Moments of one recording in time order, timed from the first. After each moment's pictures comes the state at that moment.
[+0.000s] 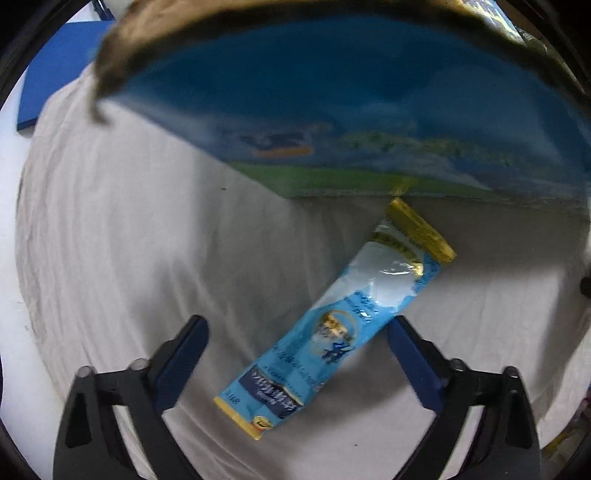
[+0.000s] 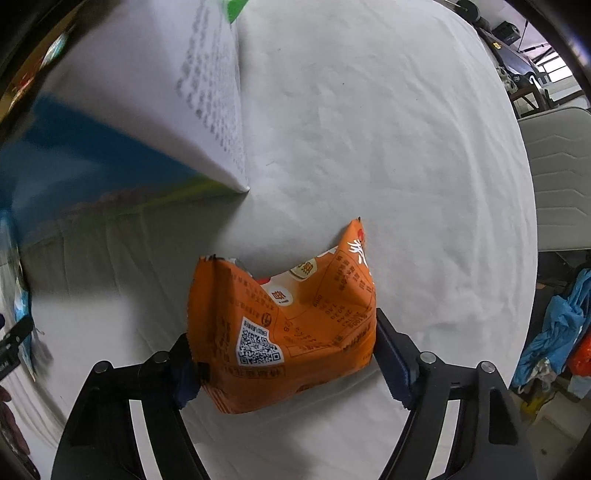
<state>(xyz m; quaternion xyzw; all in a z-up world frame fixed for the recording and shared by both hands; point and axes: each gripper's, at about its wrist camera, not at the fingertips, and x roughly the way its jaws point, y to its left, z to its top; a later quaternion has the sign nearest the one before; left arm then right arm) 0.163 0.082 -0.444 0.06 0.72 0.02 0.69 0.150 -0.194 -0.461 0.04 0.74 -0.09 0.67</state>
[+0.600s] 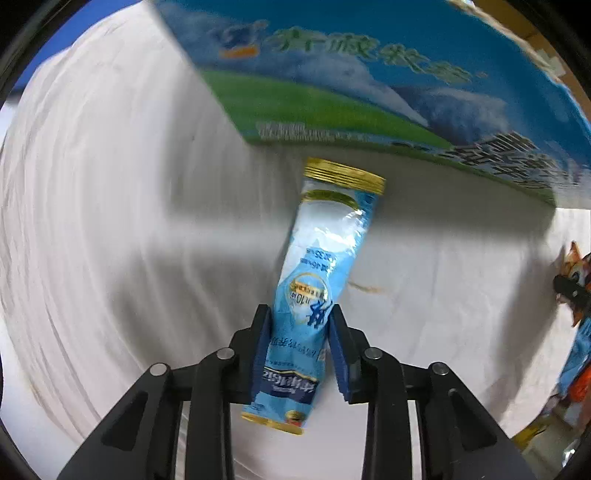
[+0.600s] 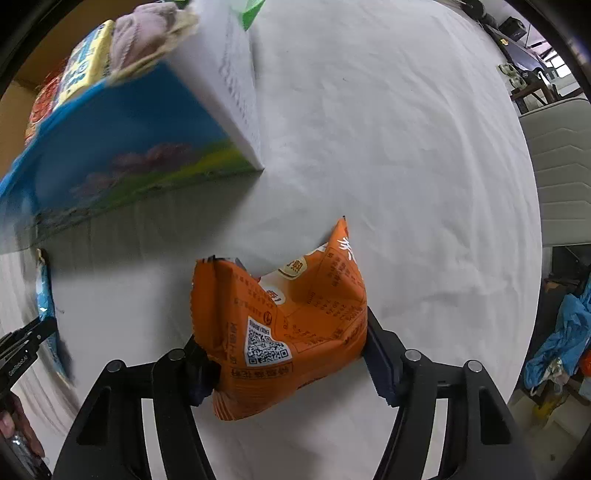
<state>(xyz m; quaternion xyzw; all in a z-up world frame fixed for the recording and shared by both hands) 0.121 0.074 -0.435 -0.02 0.73 -0.01 0.68 0.123 -0.212 -0.446 0.07 0.73 -0.06 0.68</state>
